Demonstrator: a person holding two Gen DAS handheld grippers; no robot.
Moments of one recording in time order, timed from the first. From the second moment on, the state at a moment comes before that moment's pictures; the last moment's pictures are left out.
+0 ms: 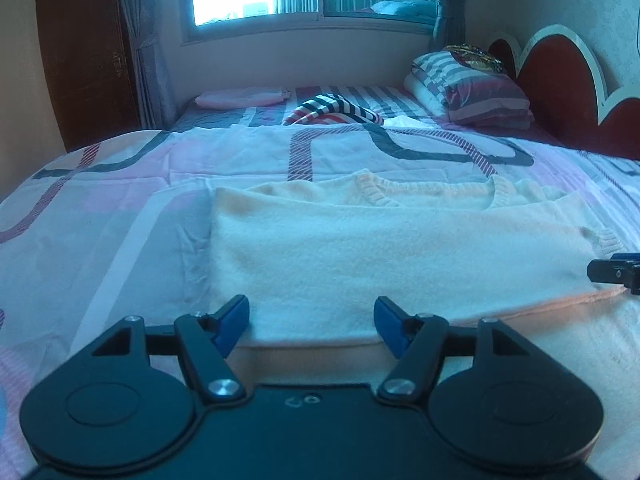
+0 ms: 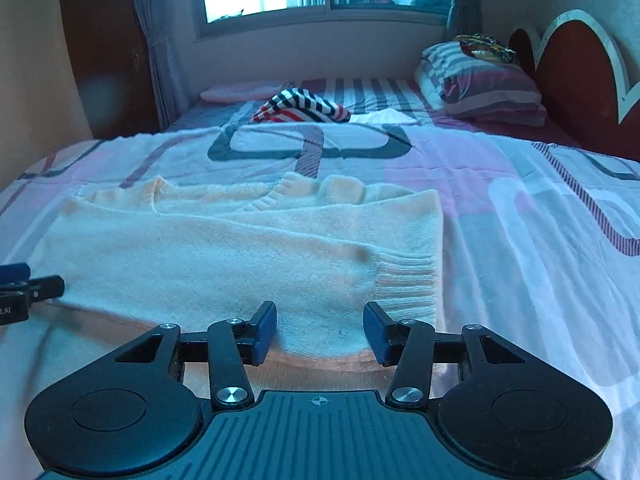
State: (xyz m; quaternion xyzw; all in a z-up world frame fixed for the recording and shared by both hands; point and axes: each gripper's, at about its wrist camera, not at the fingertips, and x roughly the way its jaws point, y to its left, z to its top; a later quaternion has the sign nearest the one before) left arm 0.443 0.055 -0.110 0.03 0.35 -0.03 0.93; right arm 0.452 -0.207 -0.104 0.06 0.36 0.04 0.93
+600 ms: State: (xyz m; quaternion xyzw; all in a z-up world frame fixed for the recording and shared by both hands) left arm 0.441 0.050 -0.111 0.06 0.37 -0.01 0.93; right arm 0.451 -0.240 -0.092 0.09 0.34 0.00 0.94
